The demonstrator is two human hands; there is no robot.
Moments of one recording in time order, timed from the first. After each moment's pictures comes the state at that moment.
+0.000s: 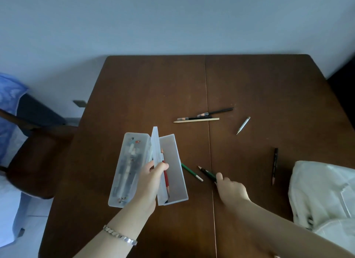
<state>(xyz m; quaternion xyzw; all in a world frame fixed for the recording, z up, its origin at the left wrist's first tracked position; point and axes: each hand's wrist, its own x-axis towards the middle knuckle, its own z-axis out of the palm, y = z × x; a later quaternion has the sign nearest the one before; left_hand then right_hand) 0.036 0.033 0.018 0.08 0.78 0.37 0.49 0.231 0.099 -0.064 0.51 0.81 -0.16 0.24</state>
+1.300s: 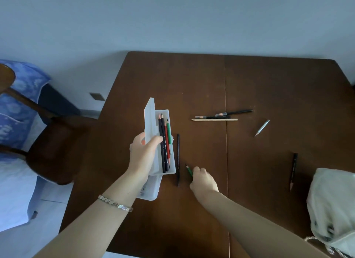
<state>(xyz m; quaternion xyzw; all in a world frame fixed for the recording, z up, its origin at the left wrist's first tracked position) -0.029 0.040 0.051 0.15 0.80 0.42 0.40 0.121 0.071 -0.043 0.52 0.77 -0.31 0.20</state>
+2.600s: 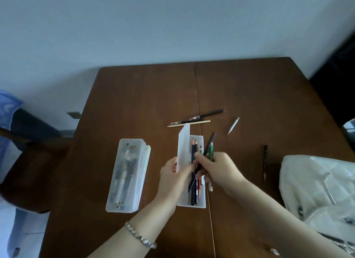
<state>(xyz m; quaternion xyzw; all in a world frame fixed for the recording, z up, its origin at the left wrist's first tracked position) 0.089 0.046 0.046 0.23 0.74 0.37 0.52 0.200 0.109 0.074 0.57 0.52 -0.62 -0.14</state>
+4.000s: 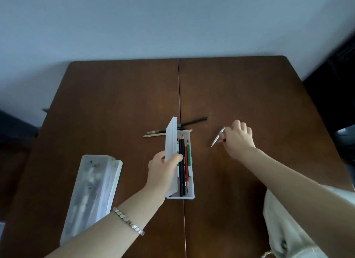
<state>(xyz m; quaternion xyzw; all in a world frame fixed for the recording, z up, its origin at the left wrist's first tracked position) 0.110 0.149 0.022 0.19 0.77 0.32 0.52 0.279 0.285 -0.018 0.58 0.80 -0.09 0.13</state>
